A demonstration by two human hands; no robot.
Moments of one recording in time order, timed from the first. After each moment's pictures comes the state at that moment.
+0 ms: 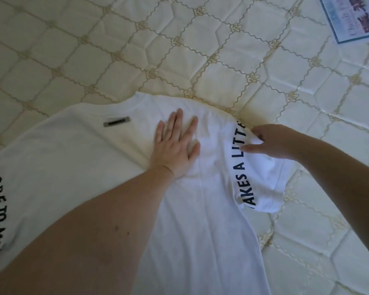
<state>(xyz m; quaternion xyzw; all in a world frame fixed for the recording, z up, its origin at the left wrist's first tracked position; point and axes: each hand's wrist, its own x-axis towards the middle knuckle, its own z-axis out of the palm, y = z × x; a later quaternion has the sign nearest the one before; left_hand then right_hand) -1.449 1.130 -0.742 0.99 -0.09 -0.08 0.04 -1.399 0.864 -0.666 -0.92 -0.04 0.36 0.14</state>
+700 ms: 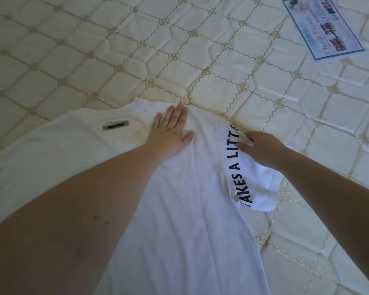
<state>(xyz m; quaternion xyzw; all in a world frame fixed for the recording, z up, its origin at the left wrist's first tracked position) -1.398 1.145 -0.740 0.98 -0.12 -0.14 0.05 -1.429 0.880 -0.670 -0.94 0.05 0.27 0.21</state>
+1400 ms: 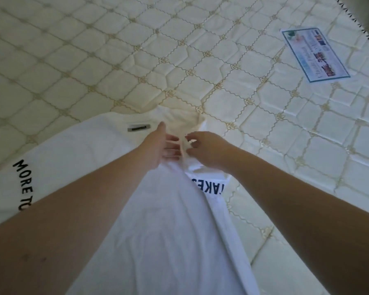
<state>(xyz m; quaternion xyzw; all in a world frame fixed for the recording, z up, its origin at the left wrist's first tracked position) -1.444 1.194 -0.636 0.60 0.35 -0.28 0.66 -1.460 1.041 -0.572 -0.89 -0.06 0.32 0.32</state>
